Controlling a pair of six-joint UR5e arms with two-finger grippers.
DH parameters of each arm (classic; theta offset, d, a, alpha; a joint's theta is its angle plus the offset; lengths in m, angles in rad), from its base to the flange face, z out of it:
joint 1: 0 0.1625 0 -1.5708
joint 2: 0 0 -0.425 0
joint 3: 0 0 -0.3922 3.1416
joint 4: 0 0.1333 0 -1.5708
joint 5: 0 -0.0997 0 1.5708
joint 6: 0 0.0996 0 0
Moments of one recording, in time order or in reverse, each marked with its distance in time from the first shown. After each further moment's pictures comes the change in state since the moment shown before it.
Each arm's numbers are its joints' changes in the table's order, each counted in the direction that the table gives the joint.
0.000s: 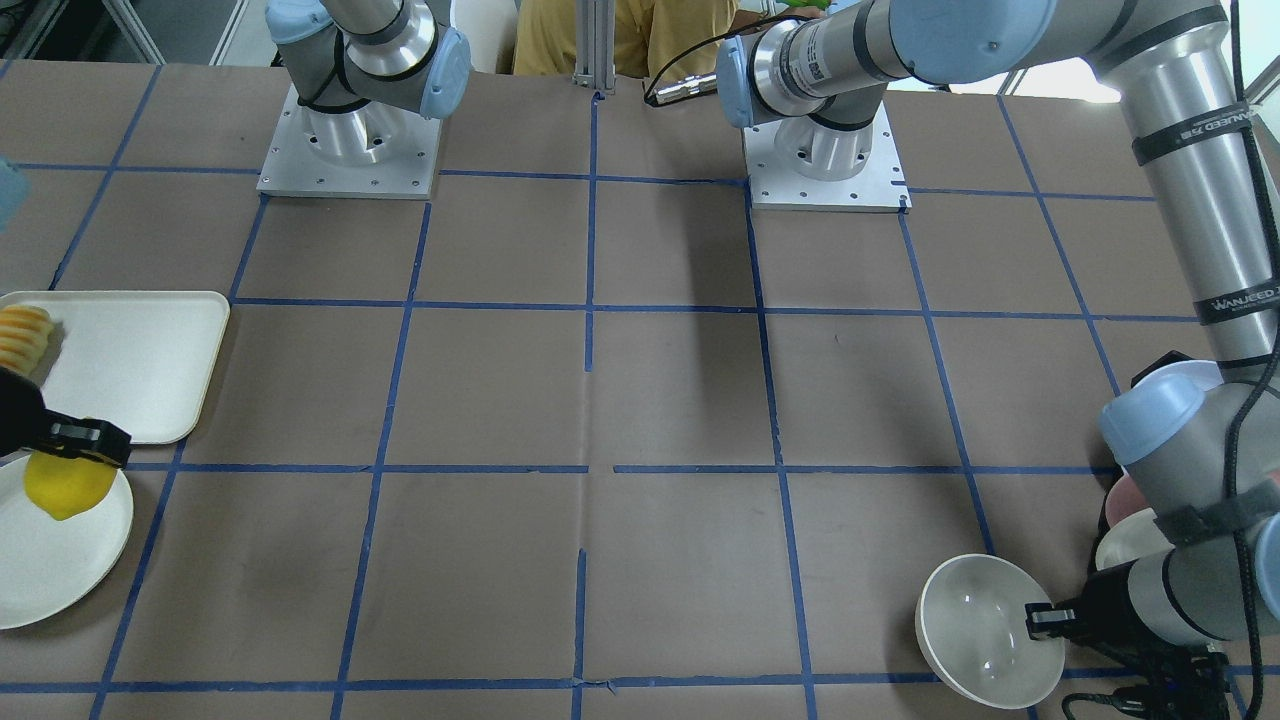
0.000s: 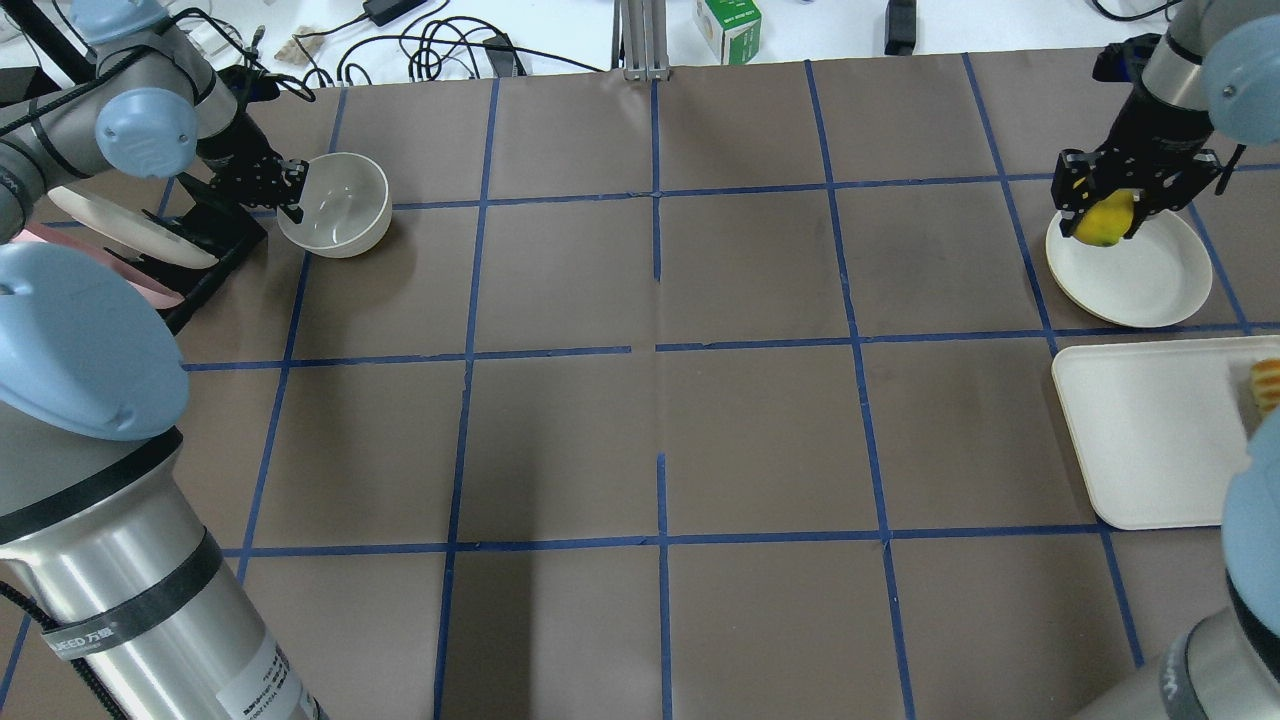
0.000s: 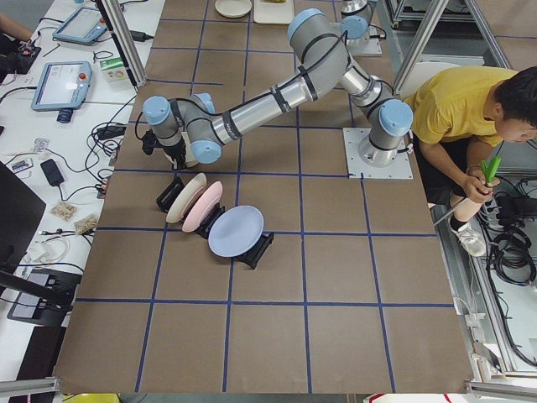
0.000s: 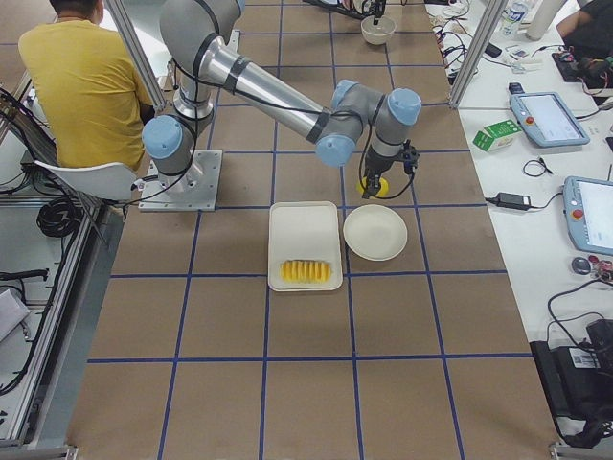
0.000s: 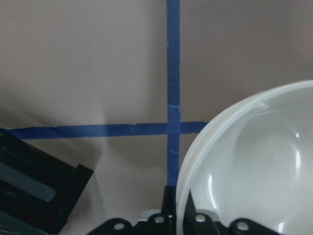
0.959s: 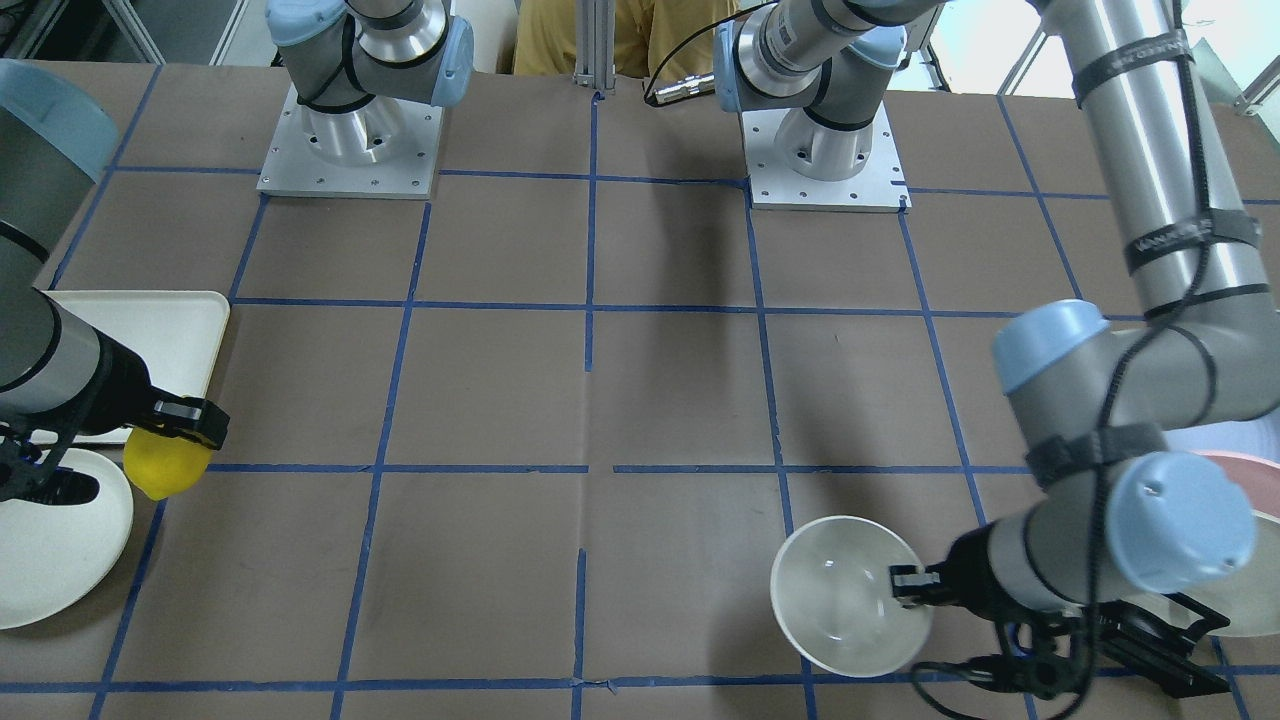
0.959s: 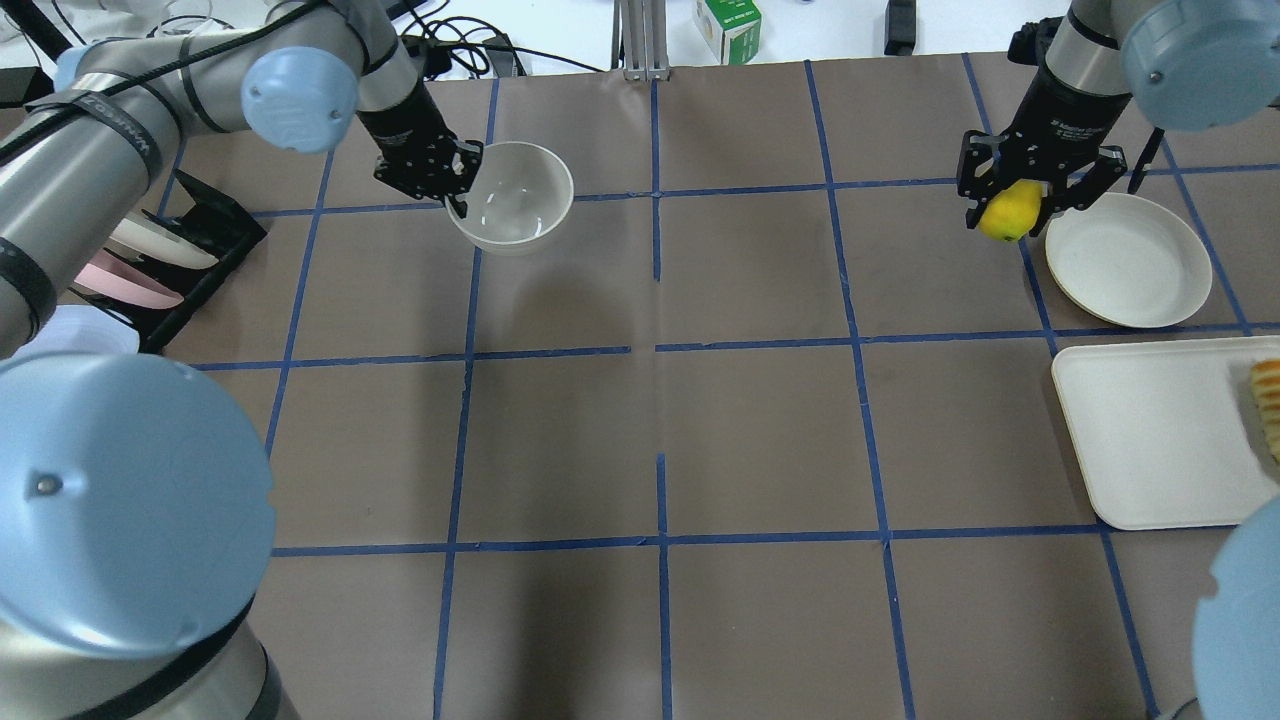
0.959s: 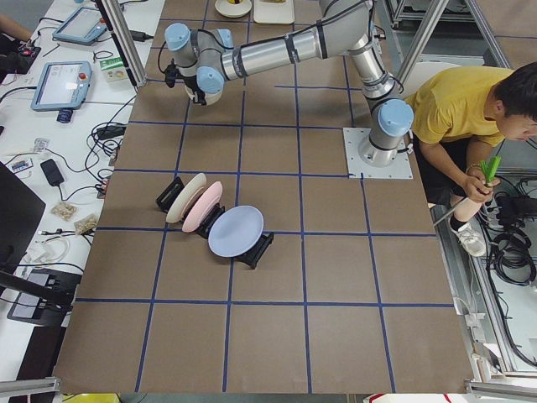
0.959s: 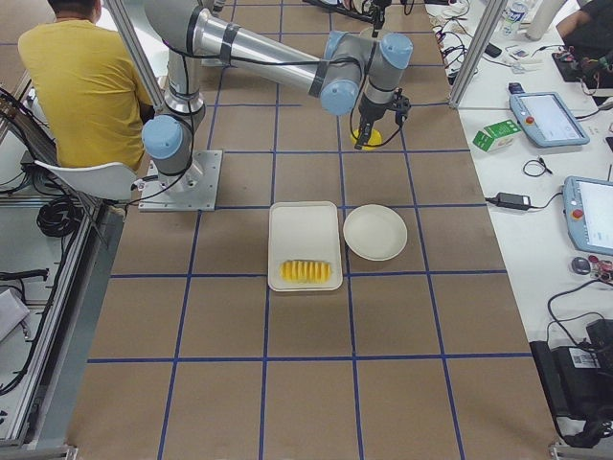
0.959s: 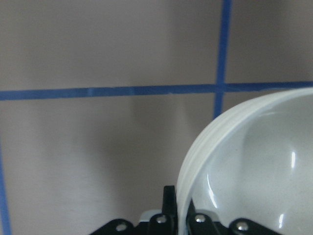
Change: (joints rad) left arm -0.348 -0.203 0.153 -0.110 0.089 -0.369; right arm 0.119 0.065 -0.009 0.072 -0.091 0.183
